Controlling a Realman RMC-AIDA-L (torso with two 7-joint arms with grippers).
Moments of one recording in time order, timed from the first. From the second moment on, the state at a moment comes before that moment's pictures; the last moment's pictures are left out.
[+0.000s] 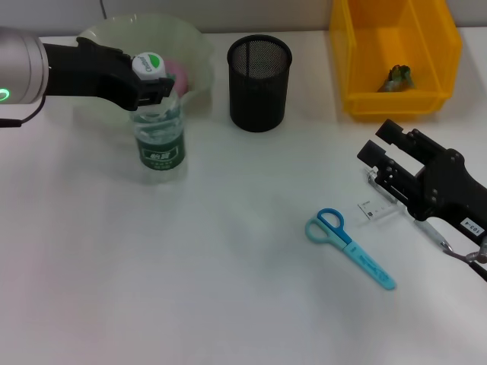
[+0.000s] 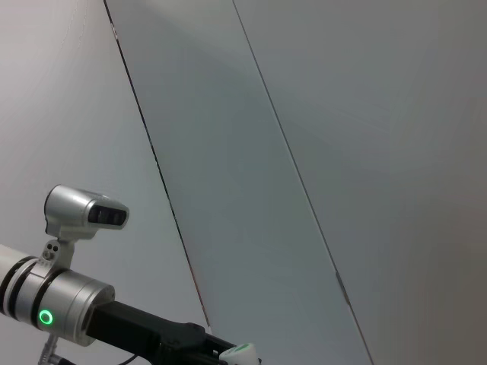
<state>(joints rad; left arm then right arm) -0.37 -2.07 1.30 1.58 2.29 1.26 -2.32 0.35 2.08 -0.75 -0.11 -1.40 -1.71 0.81</state>
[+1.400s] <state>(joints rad) -0.38 -2.07 1.31 1.52 2.25 1.22 -2.24 0.37 2.08 -0.74 -0.12 -1.40 -1.69 0.81</state>
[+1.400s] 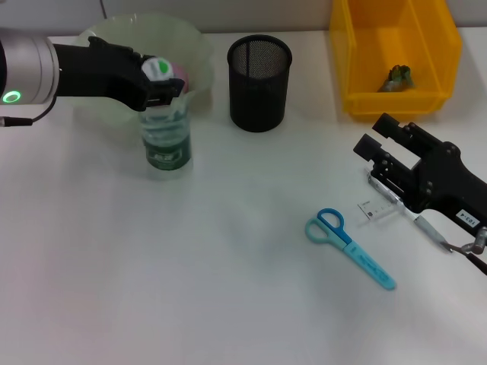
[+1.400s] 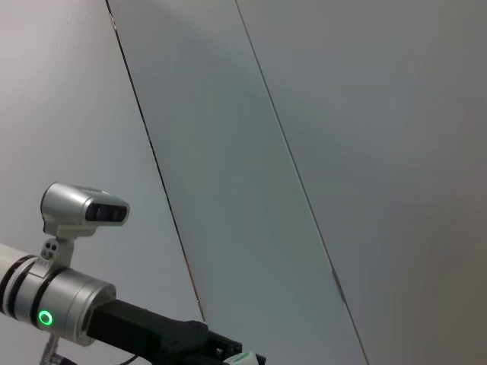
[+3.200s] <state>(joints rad) -0.29 -2.06 1.05 1.02 1.21 1.61 -1.54 0.36 2.08 -0.74 -0.11 -1.40 -1.69 0.82</state>
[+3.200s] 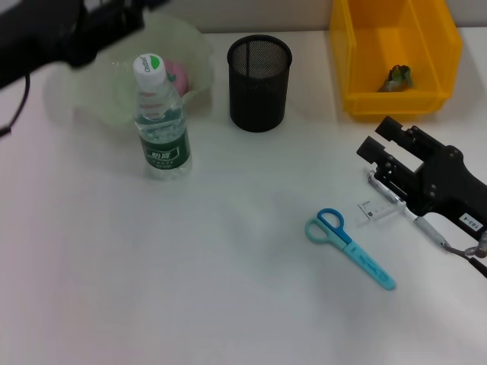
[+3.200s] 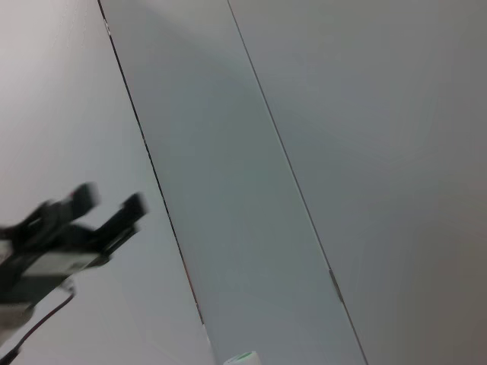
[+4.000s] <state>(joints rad) -0.32 -2.06 1.01 0.80 1.38 1.80 -1.37 0.33 1.97 -0.75 -1.15 -1.73 -1.84 2.10</state>
